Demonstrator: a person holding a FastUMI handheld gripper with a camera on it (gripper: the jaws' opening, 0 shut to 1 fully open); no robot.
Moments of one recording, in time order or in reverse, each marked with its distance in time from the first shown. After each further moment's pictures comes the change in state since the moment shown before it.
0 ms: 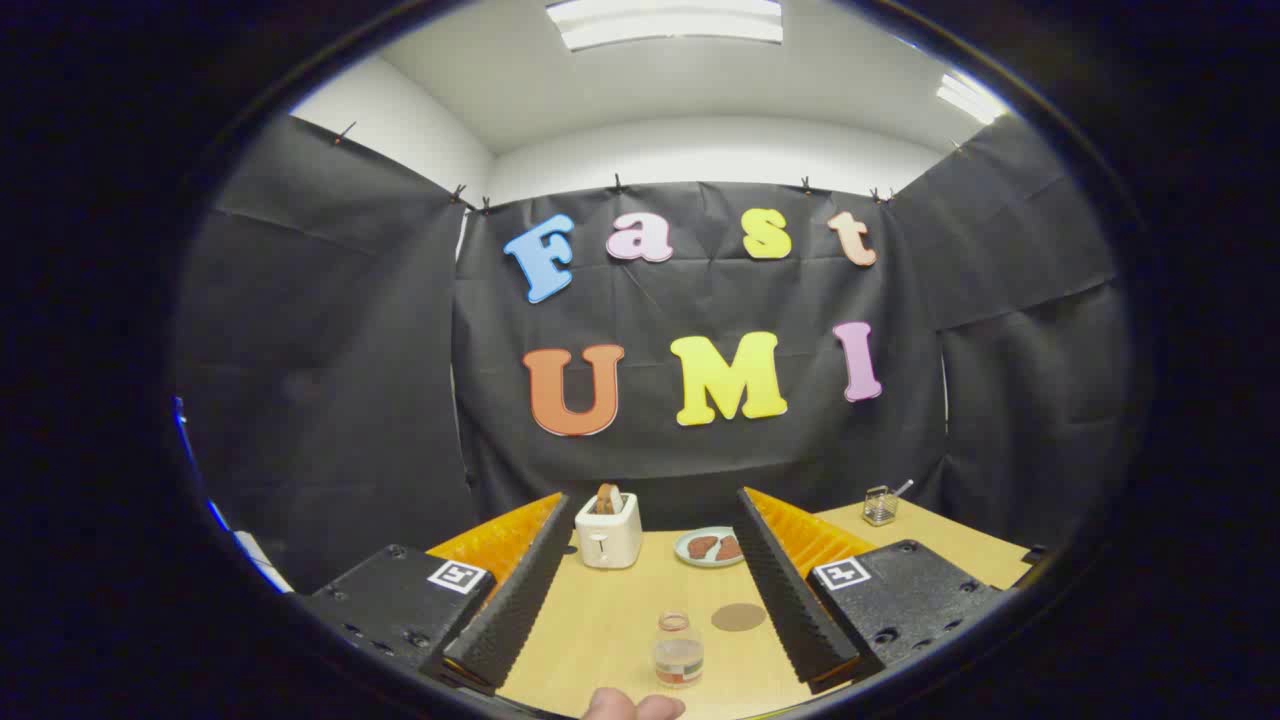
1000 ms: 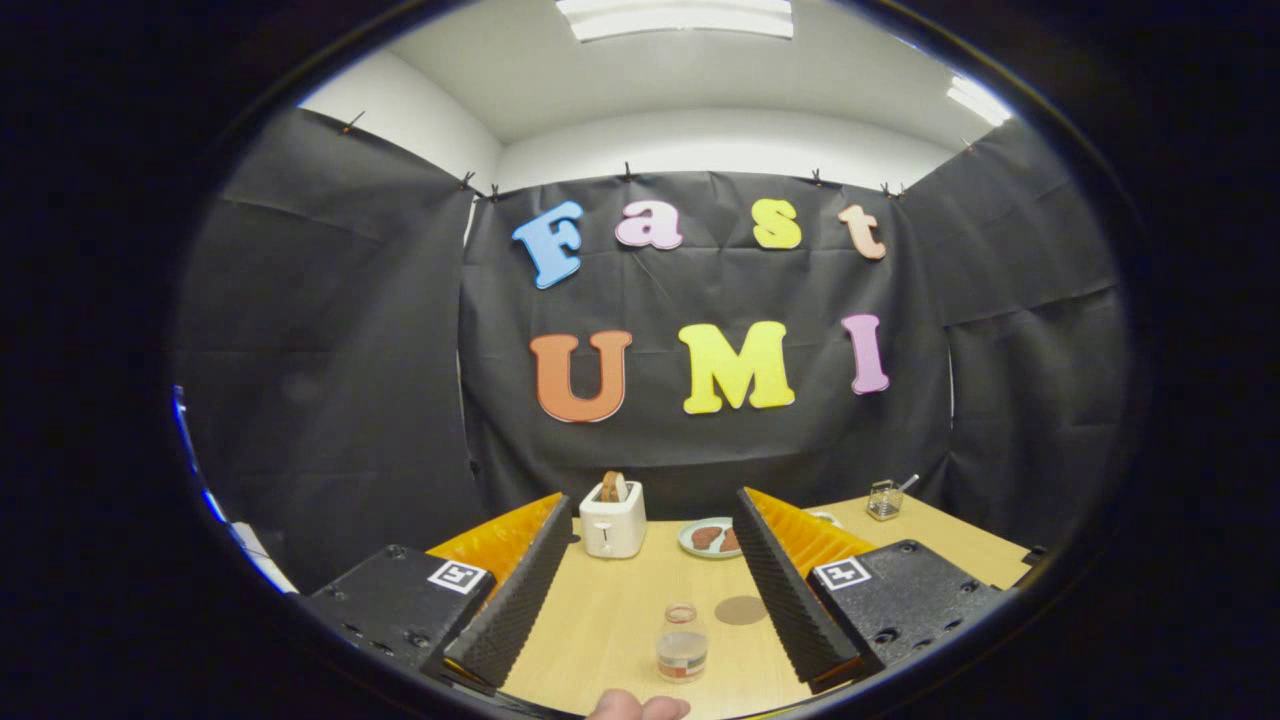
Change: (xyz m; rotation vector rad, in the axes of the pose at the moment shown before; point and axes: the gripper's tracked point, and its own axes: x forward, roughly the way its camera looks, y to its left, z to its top) arm 0.004 0.006 -0.018 -0.027 0.045 0.007
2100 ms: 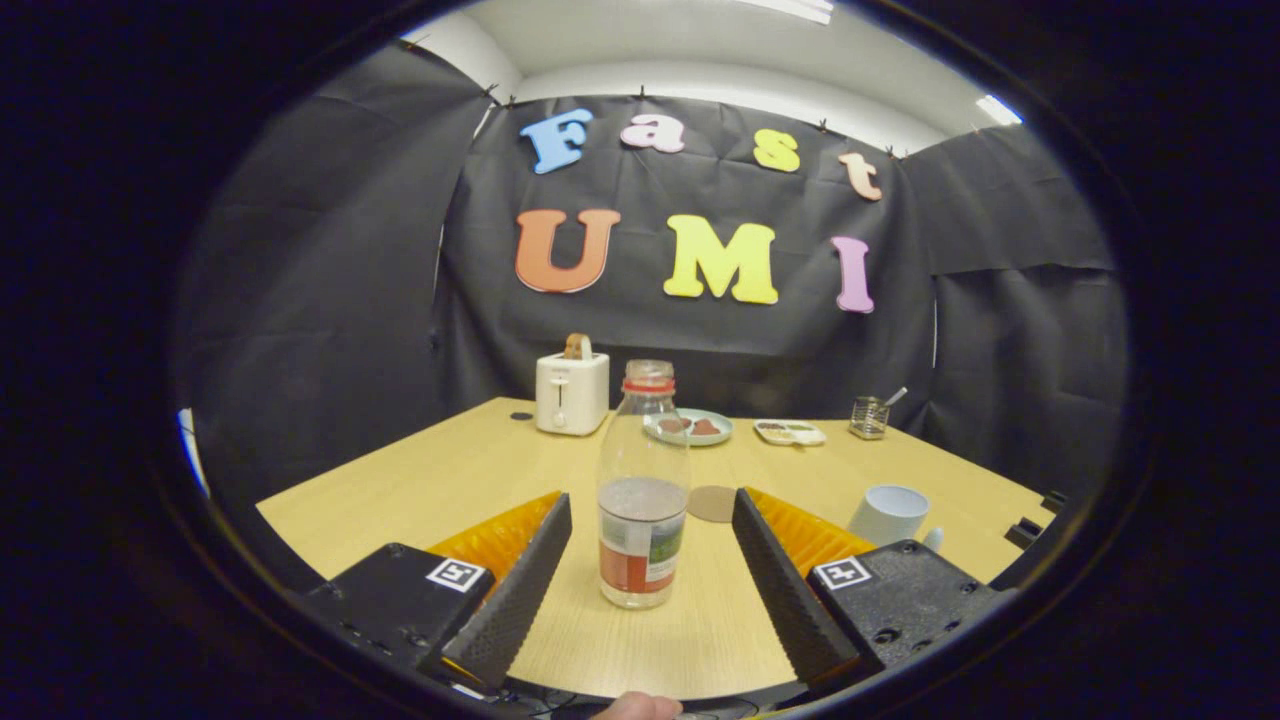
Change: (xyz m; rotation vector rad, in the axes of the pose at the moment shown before) arm 0.026 -0.041 -0.274 -0.102 0.171 -0.072
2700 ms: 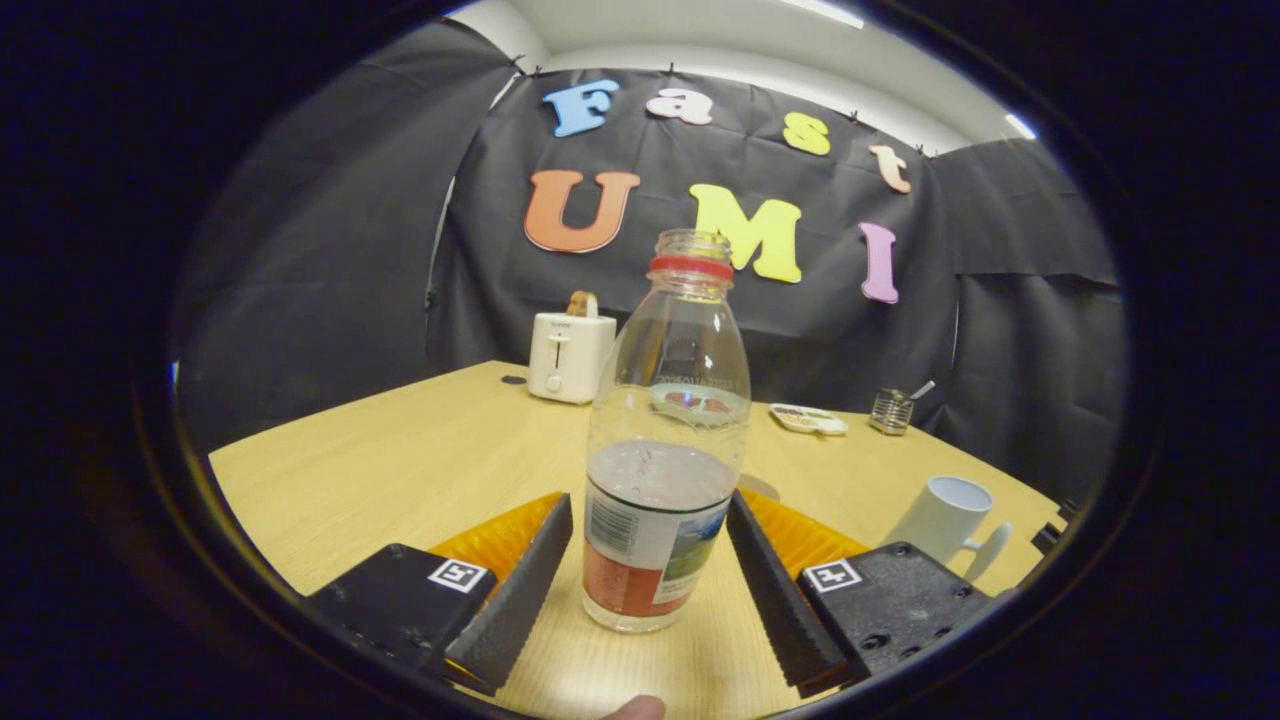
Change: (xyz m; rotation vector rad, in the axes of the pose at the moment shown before) arm 0.067 0.003 -0.040 -0.093 0.052 0.001
